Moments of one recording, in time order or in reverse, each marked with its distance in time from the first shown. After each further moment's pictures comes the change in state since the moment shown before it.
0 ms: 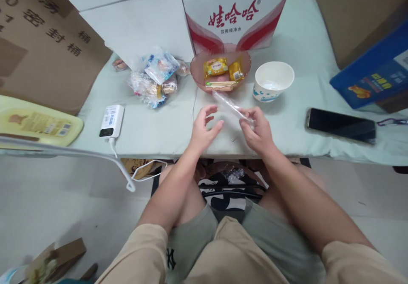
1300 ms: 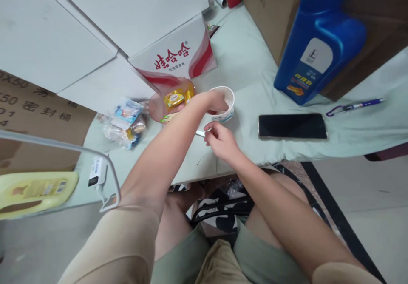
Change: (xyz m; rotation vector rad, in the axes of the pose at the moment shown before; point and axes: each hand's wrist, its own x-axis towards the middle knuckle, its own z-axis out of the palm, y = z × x) left_hand 0.182 0.072 0.202 1.294 -0.733 -0.275; right_hand 0.035 0.012 -0.046 0.336 -0.024 0.437
